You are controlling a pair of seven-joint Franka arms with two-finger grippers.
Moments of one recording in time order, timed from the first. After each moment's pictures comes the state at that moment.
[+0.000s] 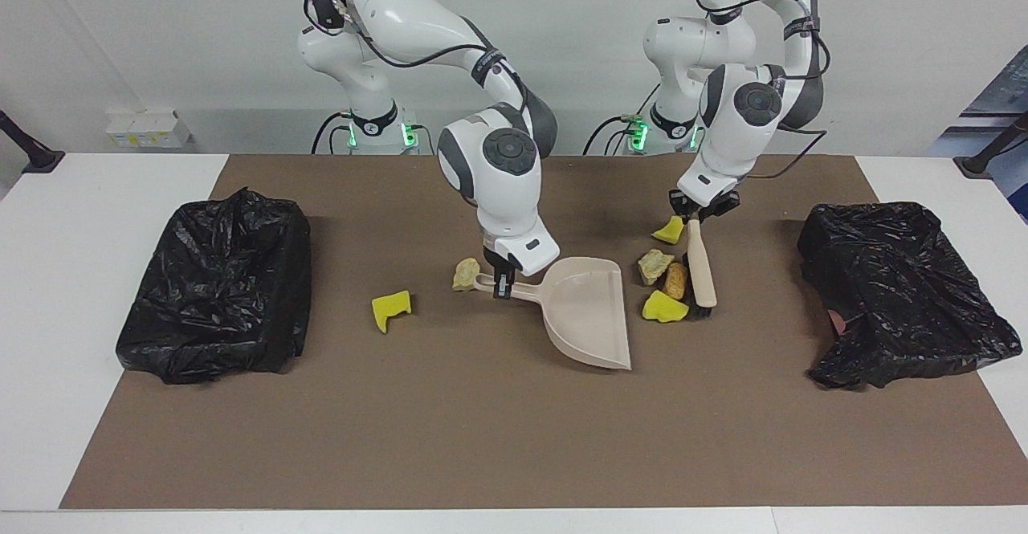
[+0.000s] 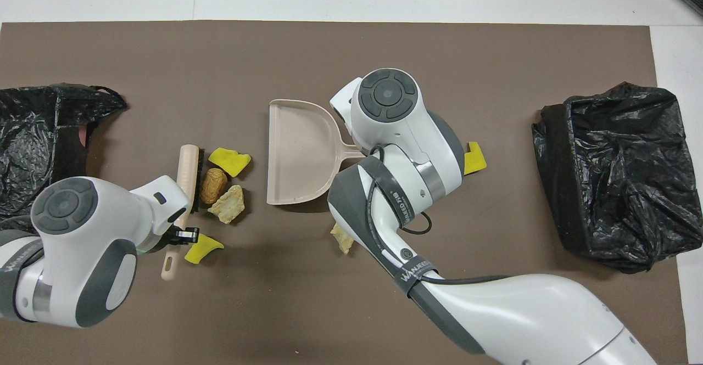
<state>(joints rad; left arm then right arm) -0.19 -0.17 -0.04 -2.37 0.01 2.07 -0.15 0.48 0.52 0.05 -1.46 -0.07 1.96 -0.96</state>
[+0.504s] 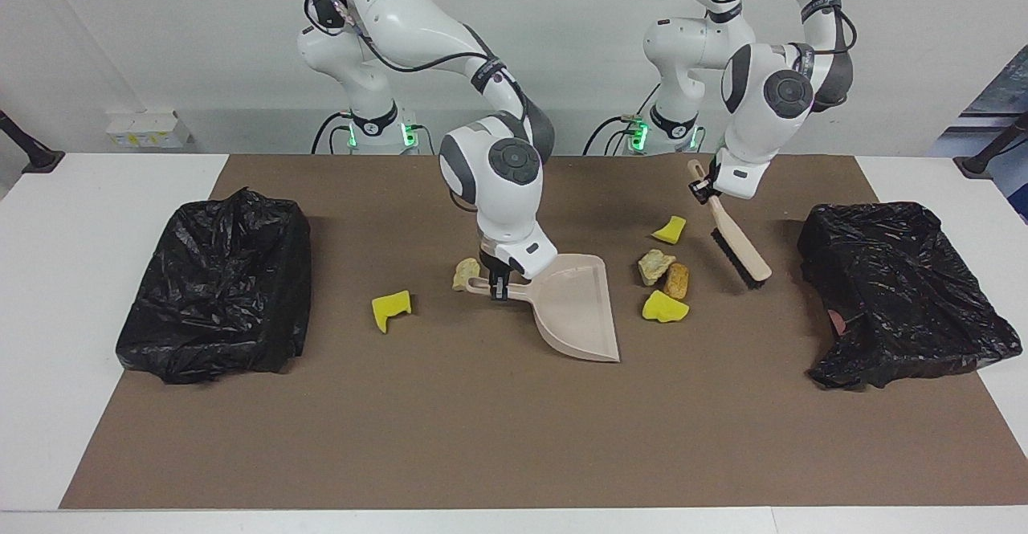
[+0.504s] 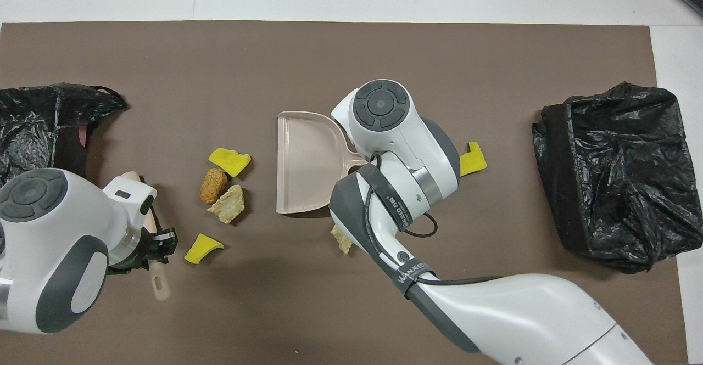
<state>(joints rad) -0.17 -0.22 -0.03 -2.34 0.01 1.82 -0.62 0.48 0.52 0.05 -1.50 -0.11 1.96 -0.97</state>
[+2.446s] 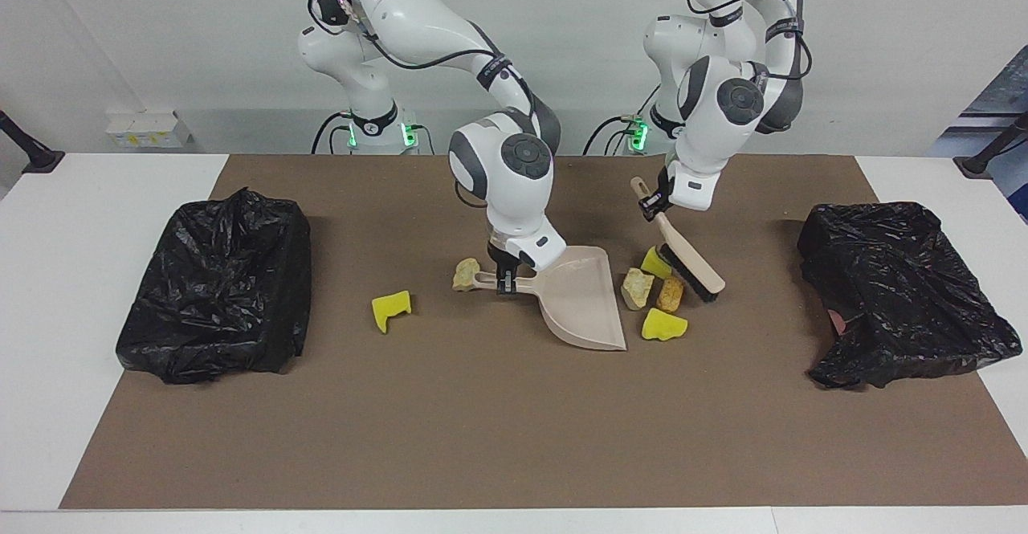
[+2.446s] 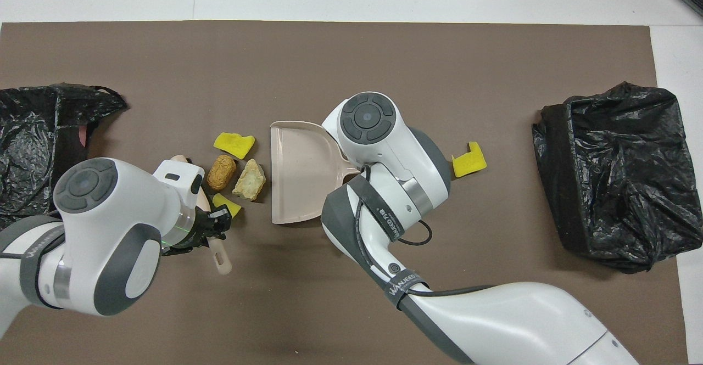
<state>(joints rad) -0.29 -0.12 -0.02 -2.28 -0.16 2.00 -0.69 0.51 0.51 0.05 -1.53 -0.12 1.97 -0.97</state>
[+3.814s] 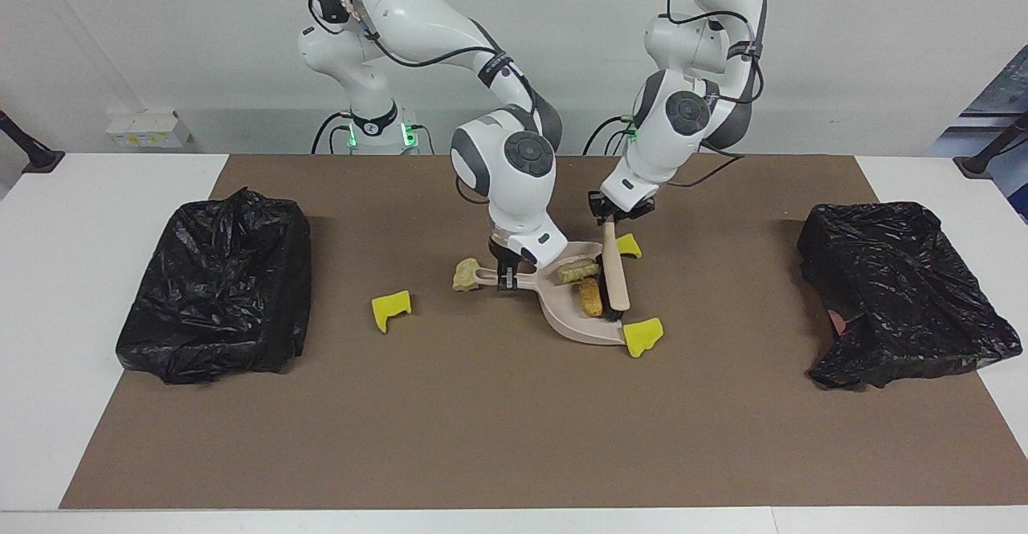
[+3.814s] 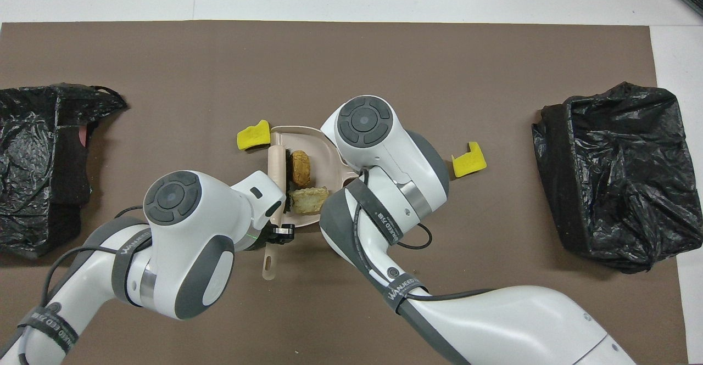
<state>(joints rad) -0.47 -0.02 -0.05 -2.24 -0.27 2.14 -0.29 0.52 0.50 0.05 -1.54 -0.12 1.95 -0.97</state>
